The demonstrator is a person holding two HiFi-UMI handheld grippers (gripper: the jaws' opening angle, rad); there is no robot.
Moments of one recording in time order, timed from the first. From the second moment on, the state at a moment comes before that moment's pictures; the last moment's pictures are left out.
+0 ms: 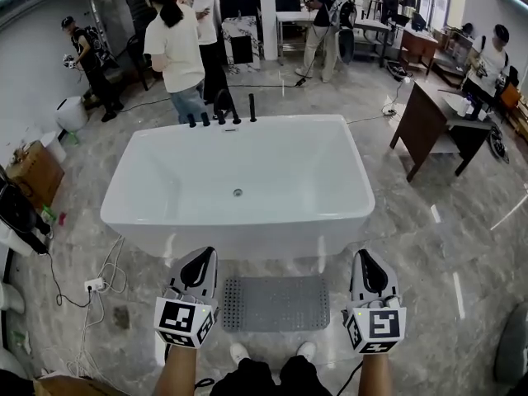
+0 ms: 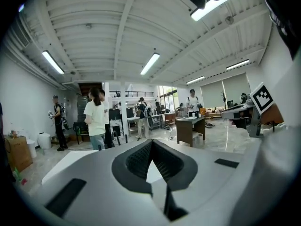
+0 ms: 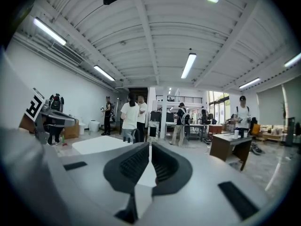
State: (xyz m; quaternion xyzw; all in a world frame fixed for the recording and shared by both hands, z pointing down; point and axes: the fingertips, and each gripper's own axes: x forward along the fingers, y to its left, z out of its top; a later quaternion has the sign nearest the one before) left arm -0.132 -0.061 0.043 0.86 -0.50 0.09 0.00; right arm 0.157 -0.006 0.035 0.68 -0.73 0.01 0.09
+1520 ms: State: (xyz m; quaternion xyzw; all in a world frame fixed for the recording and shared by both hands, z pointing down) left arm -0.164 -0.146 0.454 0.82 -0.55 0.13 0.03; right arm 0.206 -0.077 0.453 0.69 -0.70 0.03 0.19
